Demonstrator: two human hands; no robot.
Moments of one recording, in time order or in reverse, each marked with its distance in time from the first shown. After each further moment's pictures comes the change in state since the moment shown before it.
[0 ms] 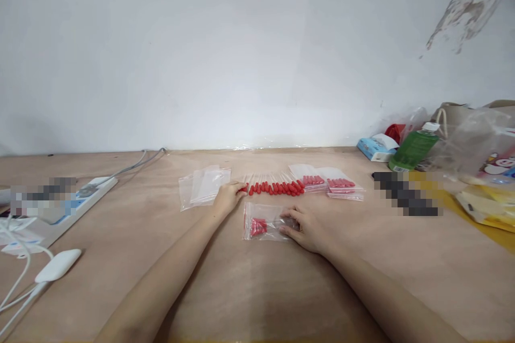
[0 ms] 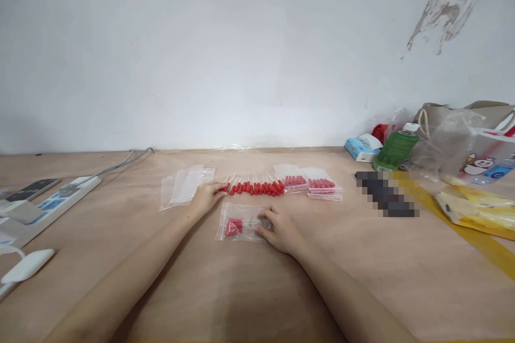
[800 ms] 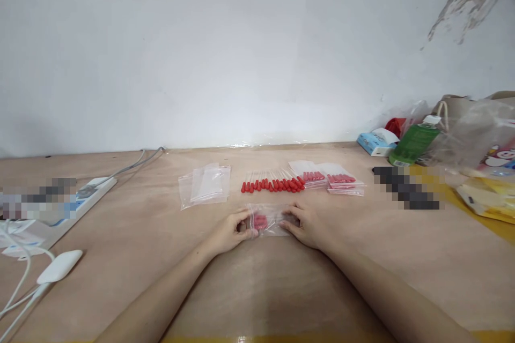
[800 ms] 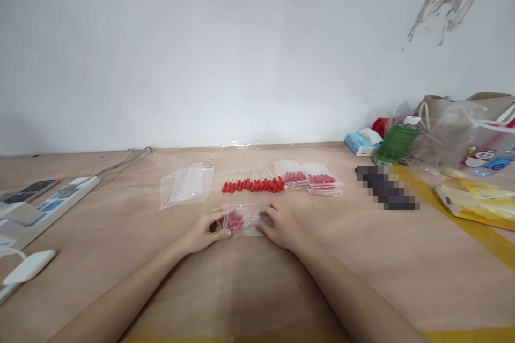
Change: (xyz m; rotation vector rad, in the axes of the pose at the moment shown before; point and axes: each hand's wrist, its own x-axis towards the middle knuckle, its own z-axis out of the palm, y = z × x) left_hand -0.070 0.052 -0.014 -0.324 -0.406 -0.058; right_hand 0.000 0.003 0.006 -0.055 0.065 -0.015
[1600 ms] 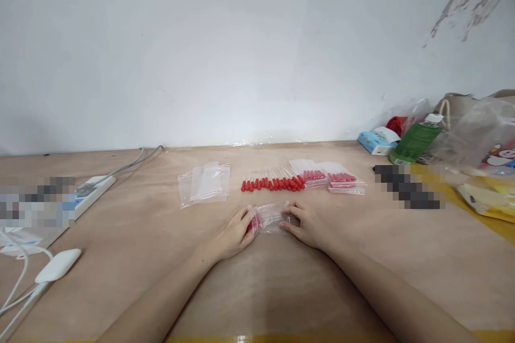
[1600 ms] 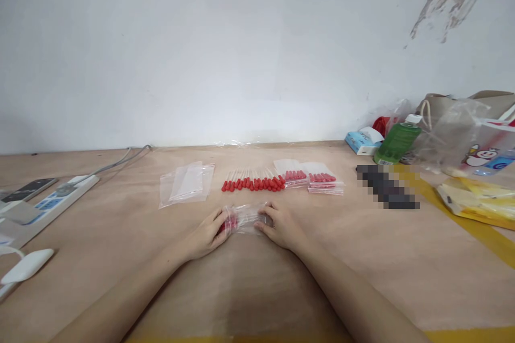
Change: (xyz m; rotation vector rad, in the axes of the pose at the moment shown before) left_hand -0.005 0.002 0.006 0.393 -0.020 0.130; right_hand 0.000 0.000 0.001 0.097 -0.027 -0.008
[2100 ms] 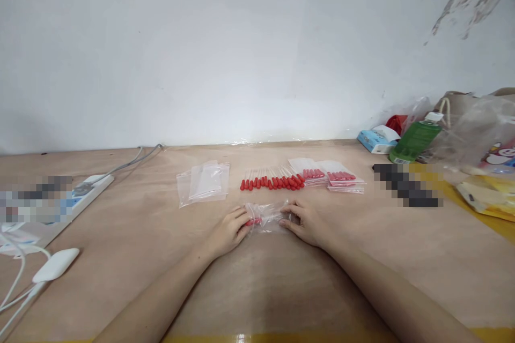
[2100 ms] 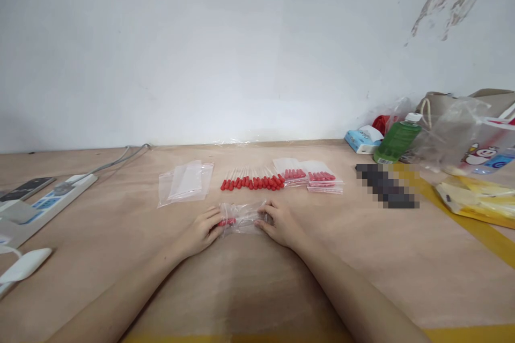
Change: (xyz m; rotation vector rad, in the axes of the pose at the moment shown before) left_hand -0.001 -0.007 -0.003 -0.073 0.061 0.087; right_hand -0.001 0.002 -0.001 -0.008 -0.006 0.016
